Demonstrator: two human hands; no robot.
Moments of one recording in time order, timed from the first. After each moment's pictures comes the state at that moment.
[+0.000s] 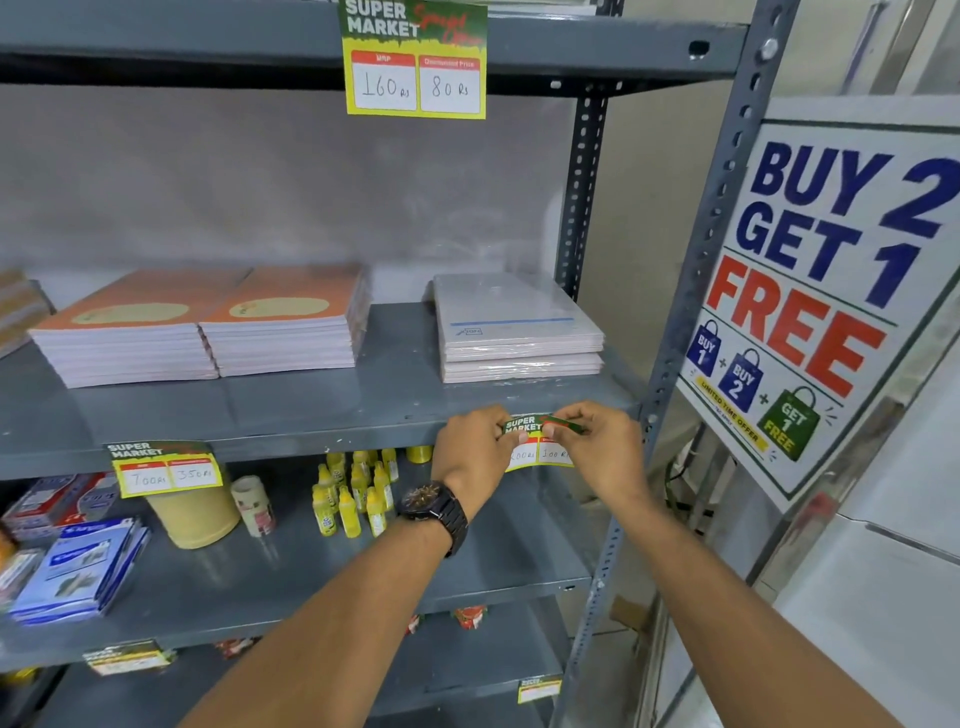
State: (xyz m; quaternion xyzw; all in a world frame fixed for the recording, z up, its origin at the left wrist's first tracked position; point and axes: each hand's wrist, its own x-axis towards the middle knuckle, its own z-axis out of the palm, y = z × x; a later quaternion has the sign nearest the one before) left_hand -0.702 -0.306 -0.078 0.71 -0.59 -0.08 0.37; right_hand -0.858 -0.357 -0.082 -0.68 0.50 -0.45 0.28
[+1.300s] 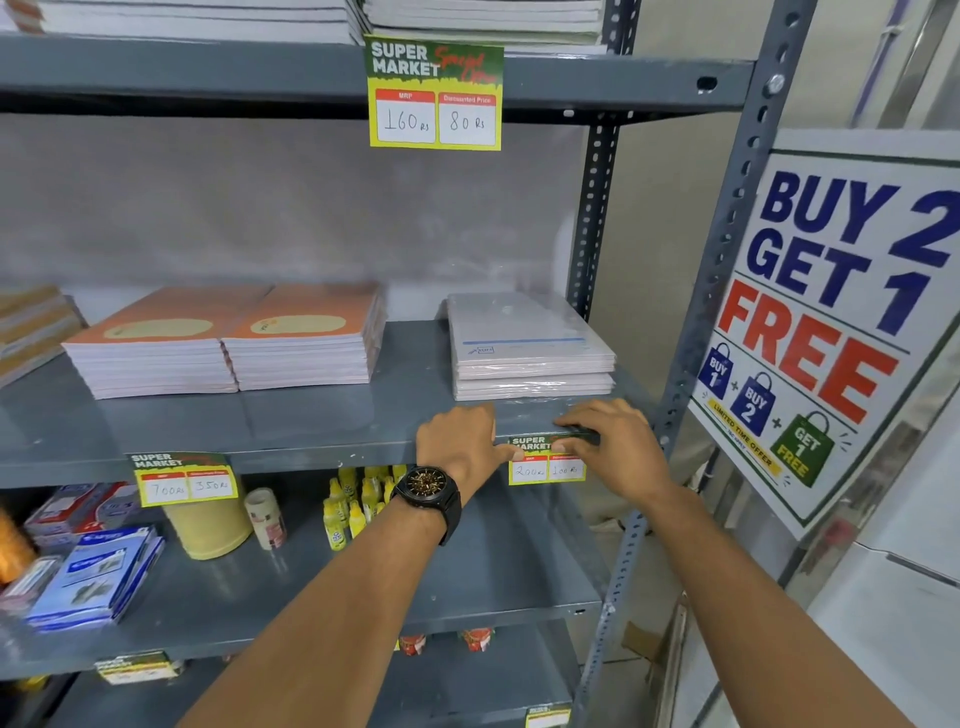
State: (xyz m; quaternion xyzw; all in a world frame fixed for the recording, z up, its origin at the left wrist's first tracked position) left_hand -0.677 -0.311 -0.050 0.77 -0.62 0.03 0.18; right_hand -0.873 -0.389 -0.070 -0.85 0.40 -0.33 0.09
